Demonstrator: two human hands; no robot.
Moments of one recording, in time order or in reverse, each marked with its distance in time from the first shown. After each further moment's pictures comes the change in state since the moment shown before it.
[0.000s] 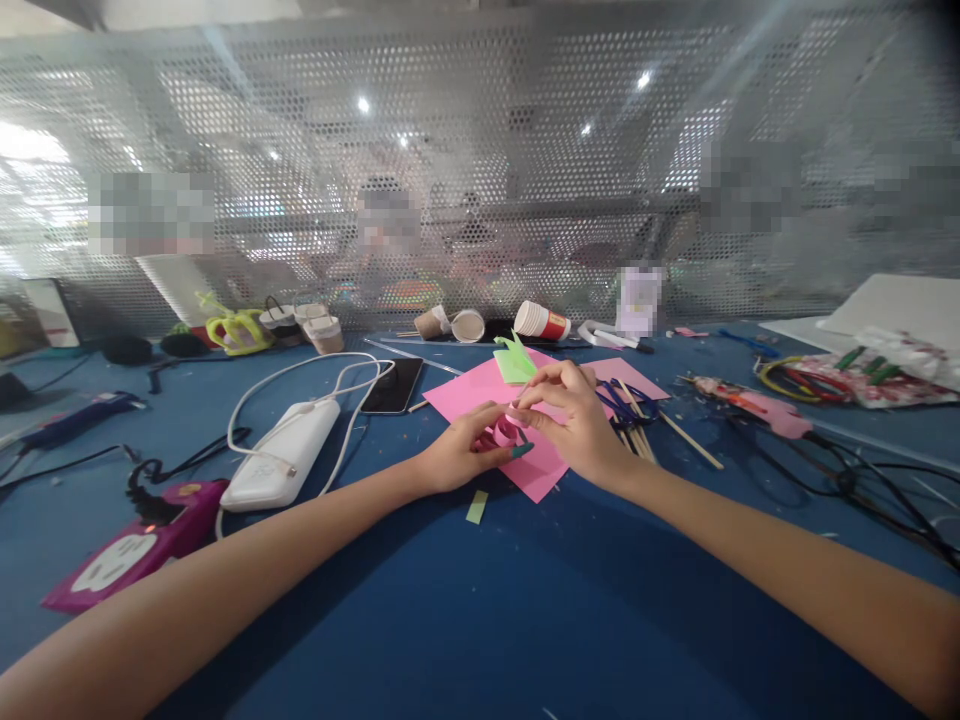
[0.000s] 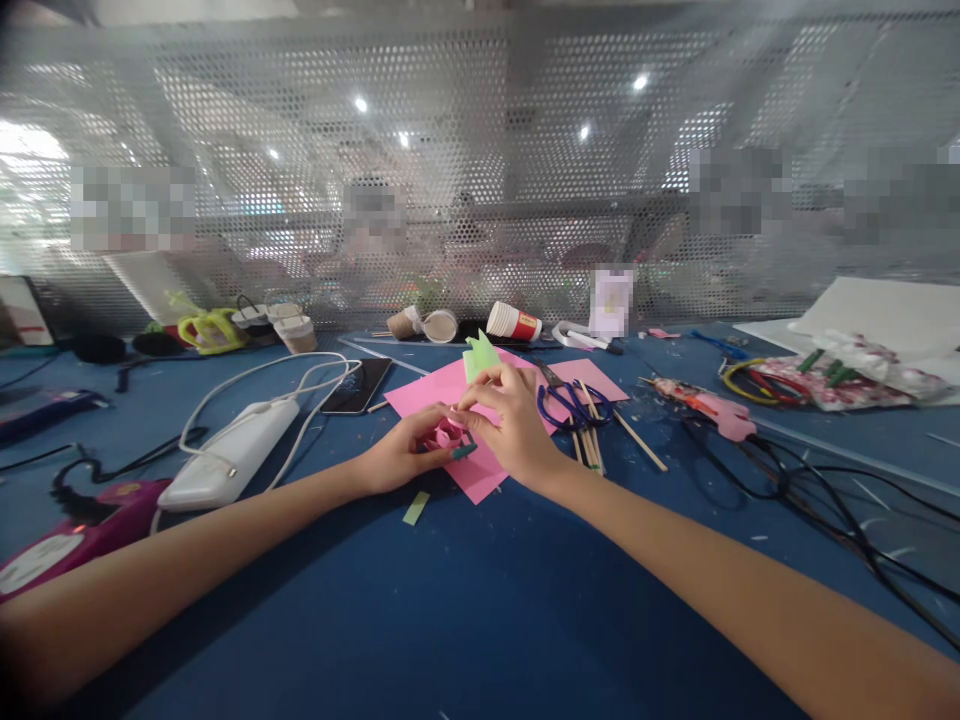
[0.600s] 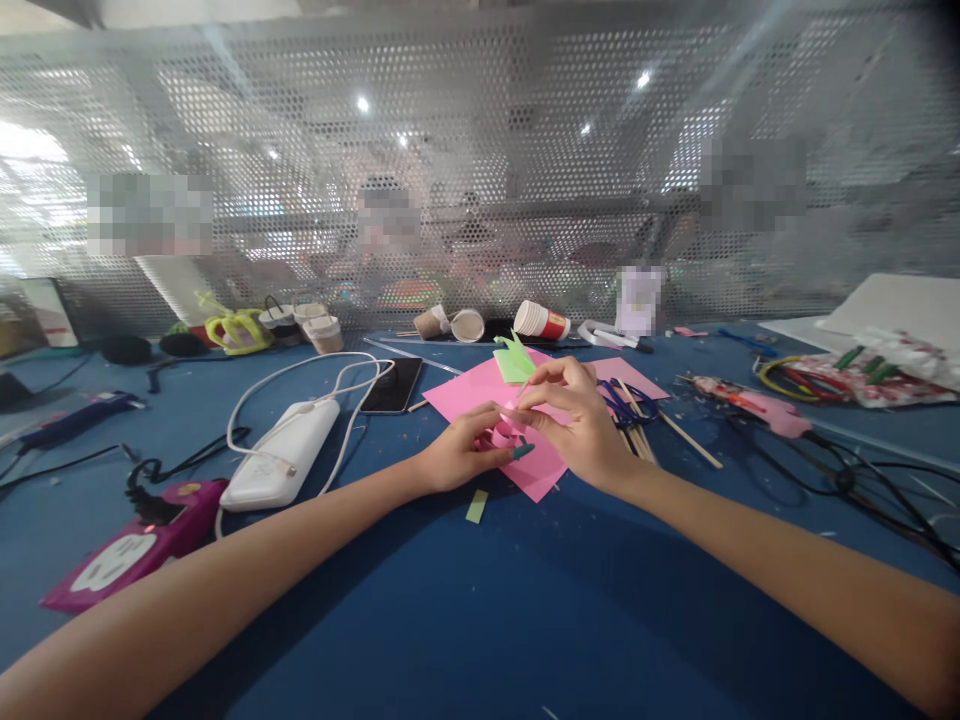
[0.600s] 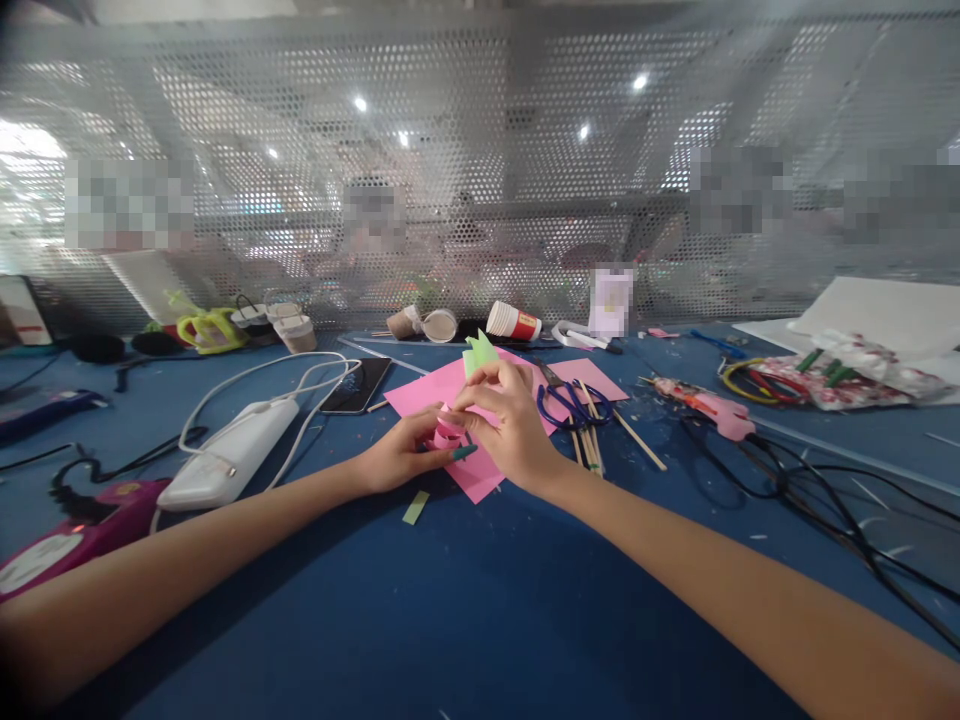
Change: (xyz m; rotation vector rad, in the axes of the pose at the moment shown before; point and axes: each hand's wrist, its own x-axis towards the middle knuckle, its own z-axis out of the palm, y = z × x) left_hand -0.001 -0.001 -0.001 0.034 -0.005 0.011; right_hand 0.003 -0.012 -0.005 0.043 0.097 -0.126
